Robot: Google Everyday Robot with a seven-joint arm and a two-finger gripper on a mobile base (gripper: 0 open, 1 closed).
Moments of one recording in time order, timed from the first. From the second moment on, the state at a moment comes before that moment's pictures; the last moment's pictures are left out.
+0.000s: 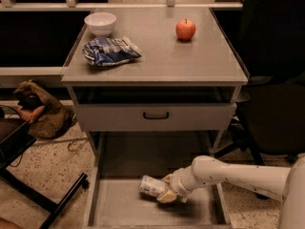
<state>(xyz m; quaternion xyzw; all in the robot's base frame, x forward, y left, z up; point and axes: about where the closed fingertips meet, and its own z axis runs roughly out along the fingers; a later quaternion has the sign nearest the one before) 0.495 -0.052 0.368 -0.58 0.75 0.22 0.23</state>
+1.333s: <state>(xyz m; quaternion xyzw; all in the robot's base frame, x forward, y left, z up) 0.495 -0.052 0.367 -0.58 0.75 0.22 0.23</state>
